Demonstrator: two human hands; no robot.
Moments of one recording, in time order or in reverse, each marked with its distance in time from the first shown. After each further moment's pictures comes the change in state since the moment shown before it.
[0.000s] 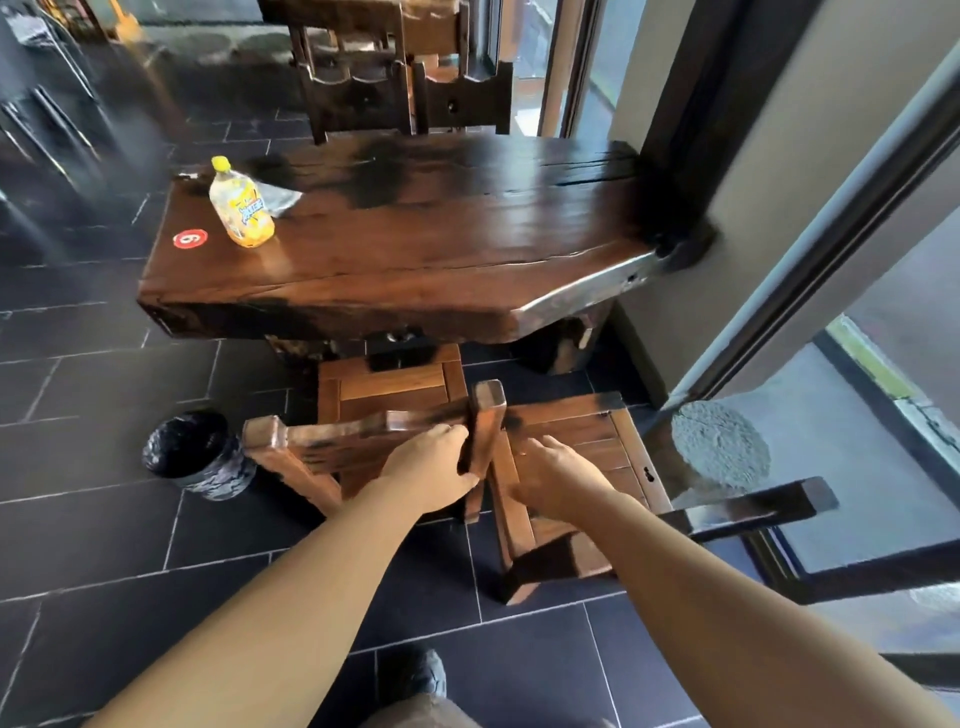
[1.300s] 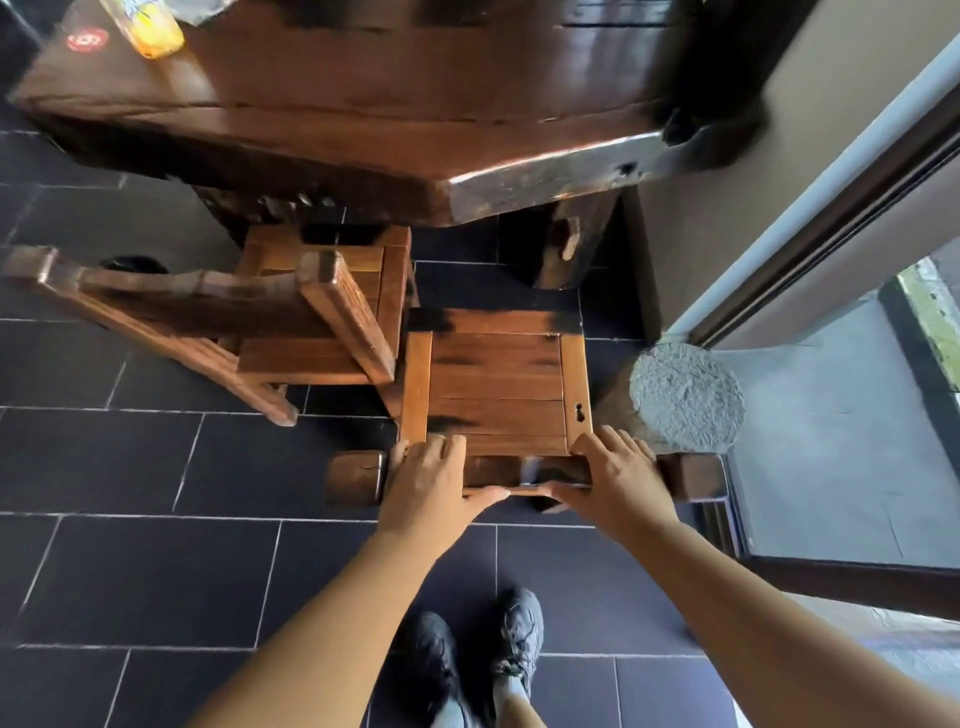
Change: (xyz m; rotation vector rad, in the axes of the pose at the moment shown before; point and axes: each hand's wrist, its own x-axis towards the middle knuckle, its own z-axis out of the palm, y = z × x) left_hand 0.061 0.220 0.253 0.080 0.297 -0.168; right_hand -0.030 0.362 0.033 -0.155 0.263 -0.235
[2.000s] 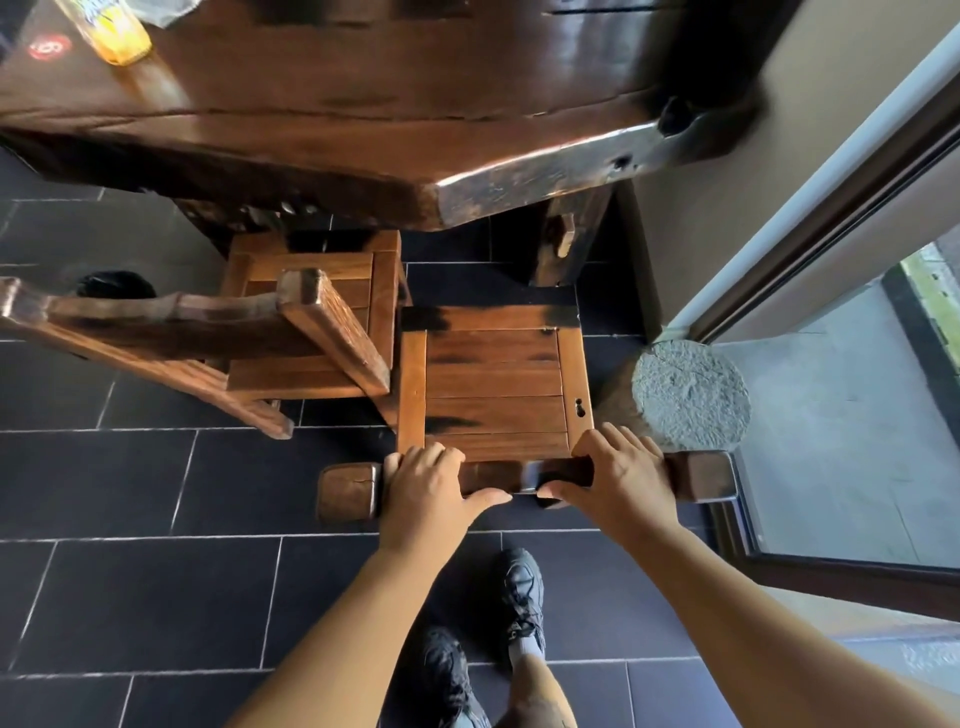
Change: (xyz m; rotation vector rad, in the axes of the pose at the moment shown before) left_hand 0.024 -0.005 0.009 -0.048 0.069 -0.071; right_hand 0.024 0.001 0.003 0.018 0.079 0.064
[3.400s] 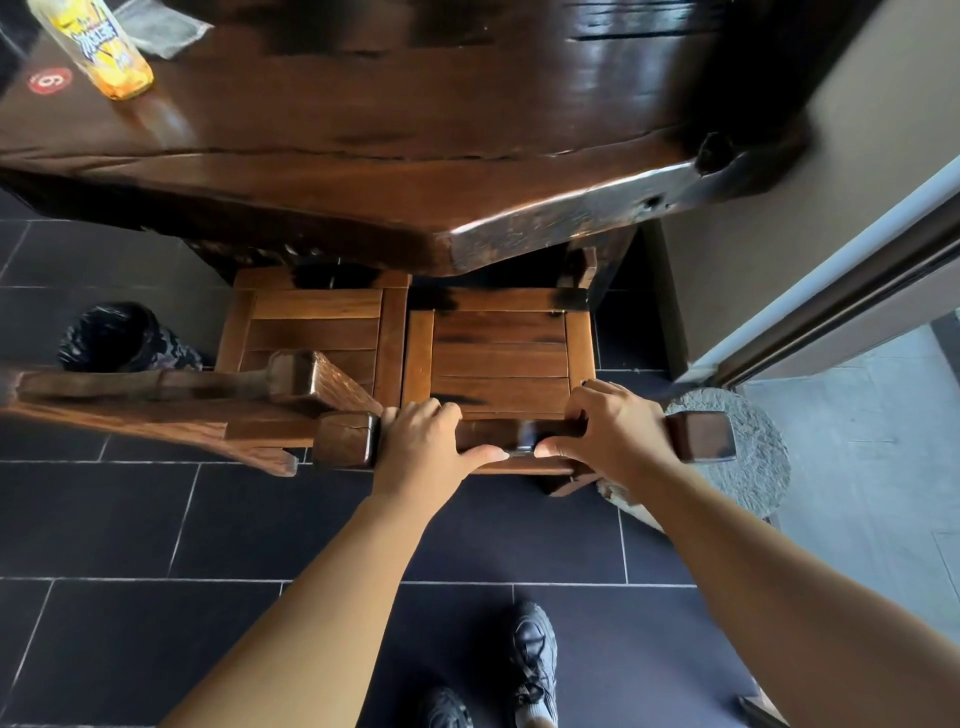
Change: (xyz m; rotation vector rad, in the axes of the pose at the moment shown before) left_hand 0.161 -0.028 -0.021 0.065 -0.034 0.003; right_hand 0.177 -0.003 -0.024 0.093 -0.178 -0.007
